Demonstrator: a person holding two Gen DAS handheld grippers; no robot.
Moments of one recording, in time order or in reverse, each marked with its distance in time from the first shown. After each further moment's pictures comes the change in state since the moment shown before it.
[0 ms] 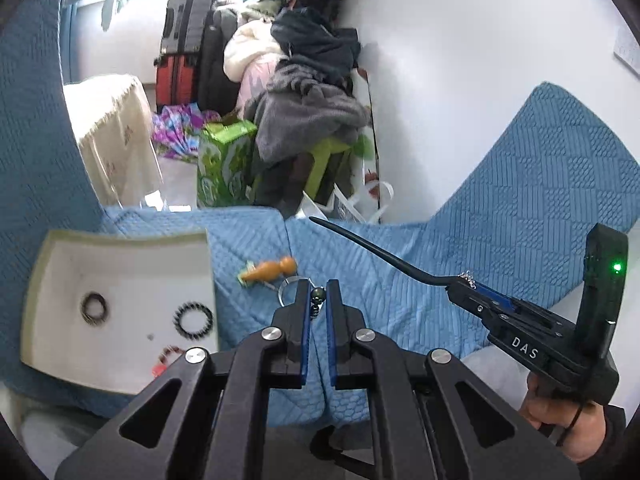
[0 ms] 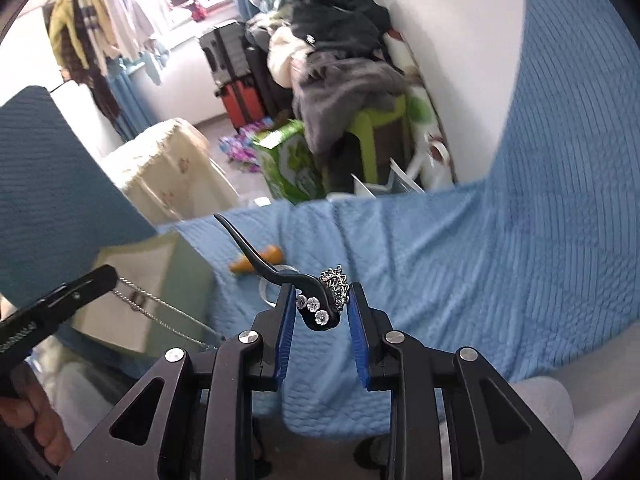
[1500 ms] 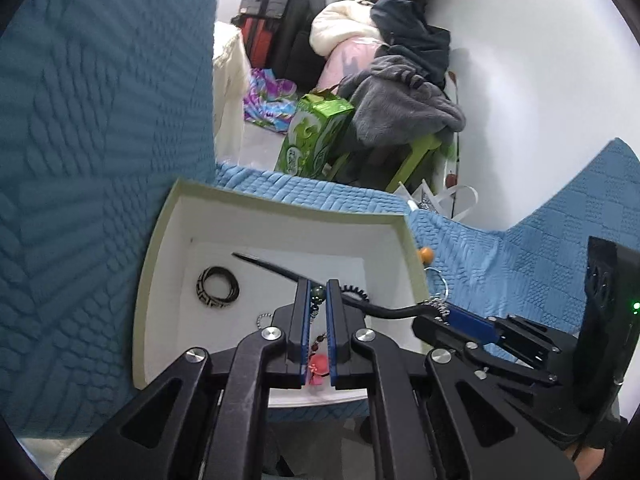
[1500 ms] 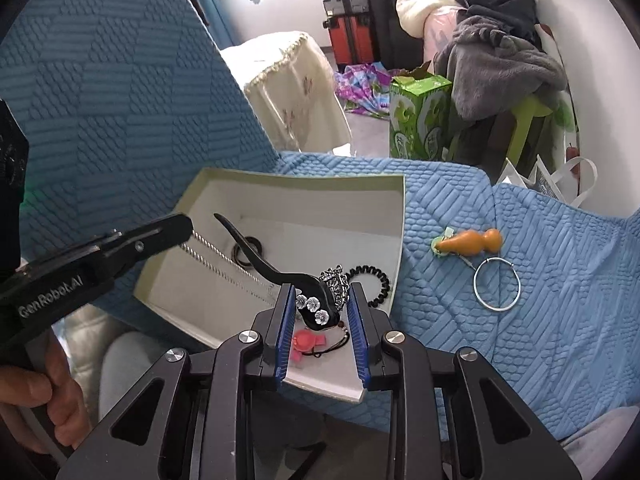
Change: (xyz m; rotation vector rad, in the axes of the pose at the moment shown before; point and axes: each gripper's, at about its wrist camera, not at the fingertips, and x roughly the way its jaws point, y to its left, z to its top) left arm -0.009 0.181 -0.019 -0.180 0.090 0.107; right arm 0.106 0.205 -0.031 -0.237 0.227 0.174
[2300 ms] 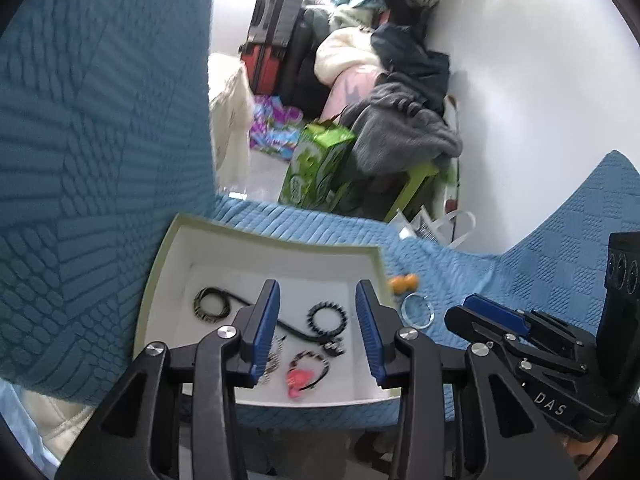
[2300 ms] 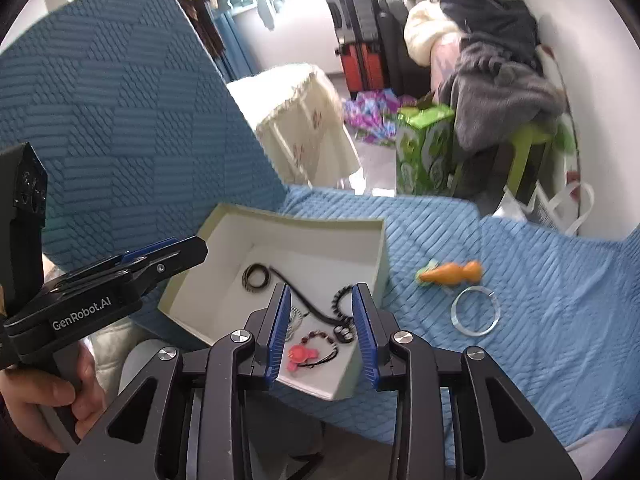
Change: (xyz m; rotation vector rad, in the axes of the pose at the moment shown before) left arm -0.035 -0.044 0.008 0.011 -0.114 0.044; right arm -0.063 -0.025 0.017 -0.027 -0.120 0.066
